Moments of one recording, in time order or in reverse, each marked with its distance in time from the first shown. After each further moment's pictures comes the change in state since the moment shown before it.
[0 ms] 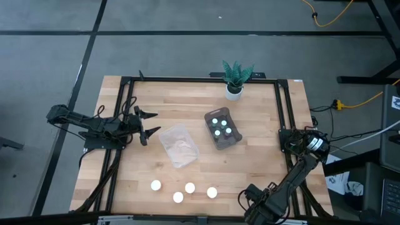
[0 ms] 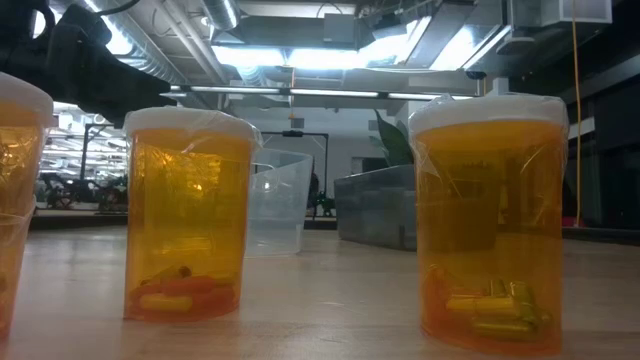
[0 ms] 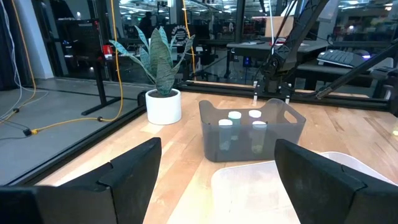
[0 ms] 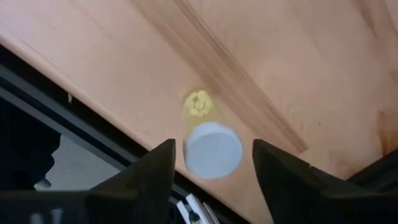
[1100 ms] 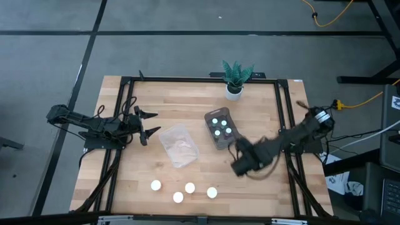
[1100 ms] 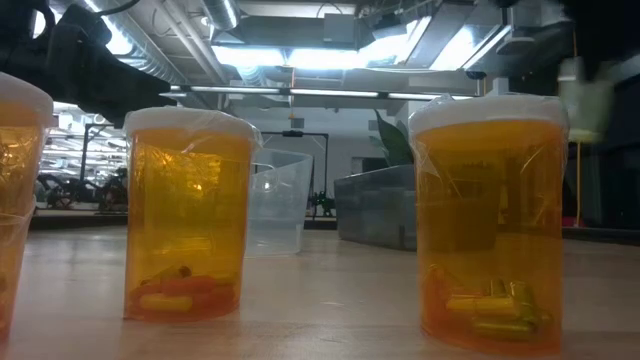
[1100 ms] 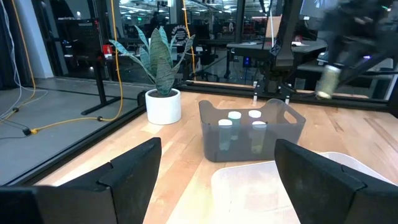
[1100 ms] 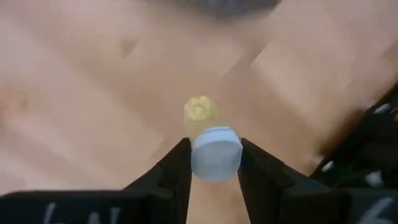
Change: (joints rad) left arm 0.000 0.000 0.000 0.000 0.000 -0.003; right arm -0.417 -0.285 0.002 -0.345 0.299 -0.325
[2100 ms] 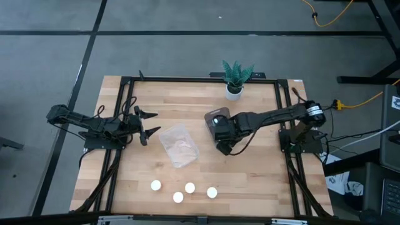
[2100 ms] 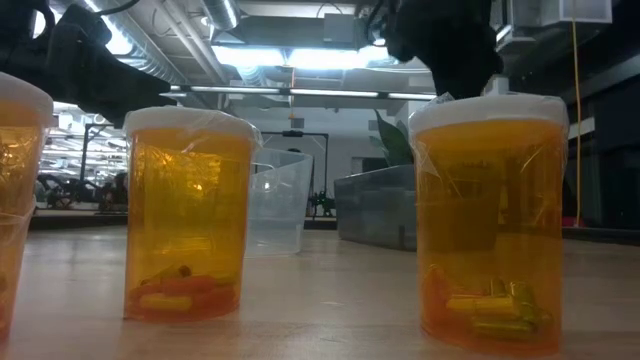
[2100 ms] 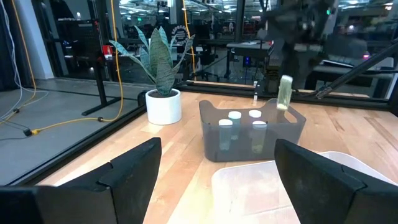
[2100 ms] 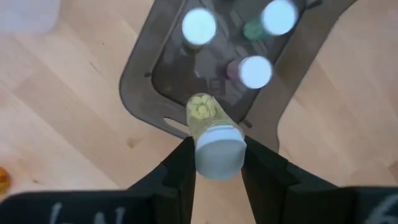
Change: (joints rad) left arm 0.000 0.000 0.000 0.000 0.000 0.005; right arm -0.348 0.043 0.005 0.205 -0.011 -0.524
